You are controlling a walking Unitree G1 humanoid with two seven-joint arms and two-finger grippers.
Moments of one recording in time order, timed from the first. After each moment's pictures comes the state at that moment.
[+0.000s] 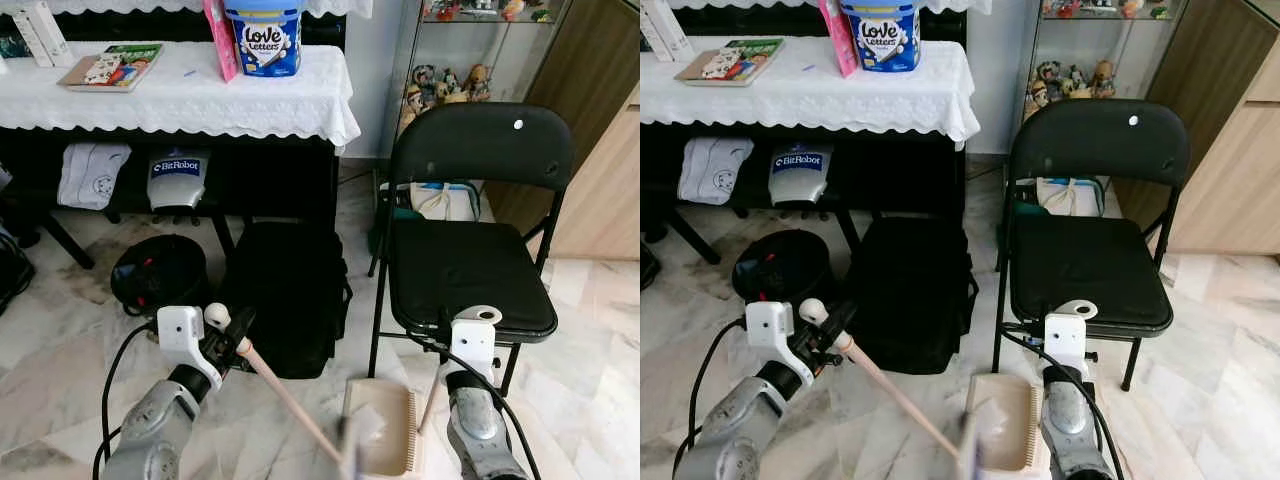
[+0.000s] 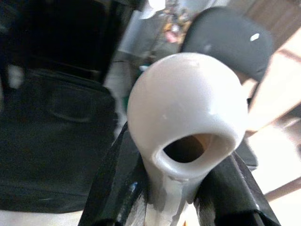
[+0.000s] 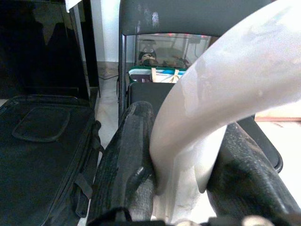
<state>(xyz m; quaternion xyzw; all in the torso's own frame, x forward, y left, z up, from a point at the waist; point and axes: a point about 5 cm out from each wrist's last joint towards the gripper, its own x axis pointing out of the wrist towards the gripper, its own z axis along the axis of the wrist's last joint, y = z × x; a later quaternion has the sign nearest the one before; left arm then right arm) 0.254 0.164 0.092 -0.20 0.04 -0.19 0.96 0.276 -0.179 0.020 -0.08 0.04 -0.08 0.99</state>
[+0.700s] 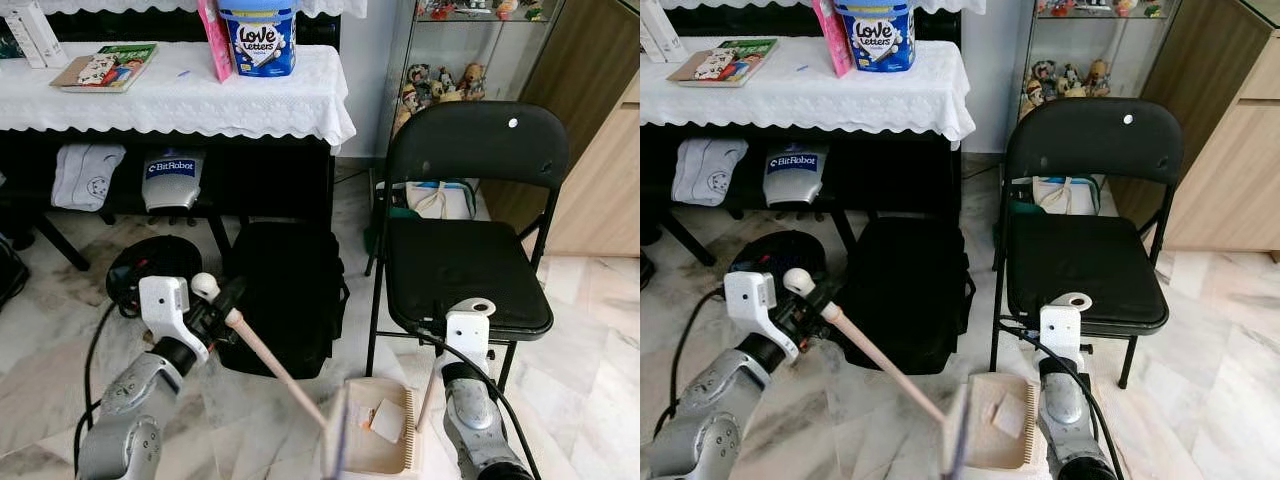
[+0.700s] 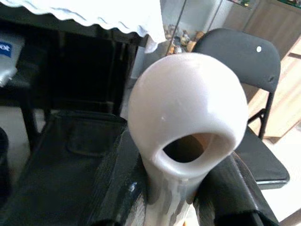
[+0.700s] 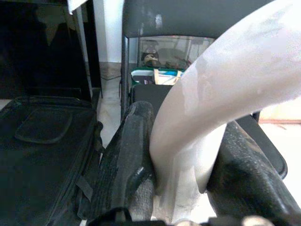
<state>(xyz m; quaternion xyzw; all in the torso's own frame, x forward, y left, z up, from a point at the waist) 0.266 0.184 0.123 -0.11 -0.01 -0.16 0.98 0.288 -0.175 0.026 -0.08 0.04 -0.07 0.99</state>
